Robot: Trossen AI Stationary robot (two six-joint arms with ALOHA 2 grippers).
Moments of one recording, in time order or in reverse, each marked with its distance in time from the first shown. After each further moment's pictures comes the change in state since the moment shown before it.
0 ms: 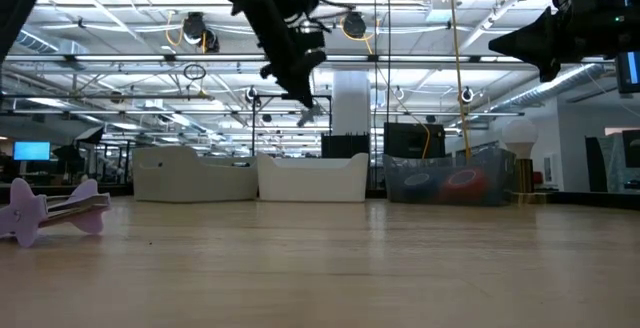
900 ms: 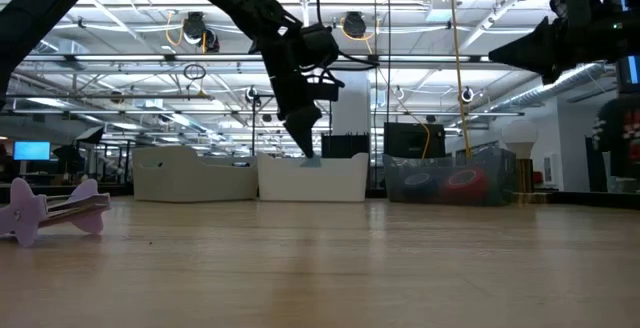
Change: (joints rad) left arm -0.001 0.219 0.039 -0.069 0.051 0.273; right arm 0.000 0.004 0.000 -0.045 0.029 -0.063
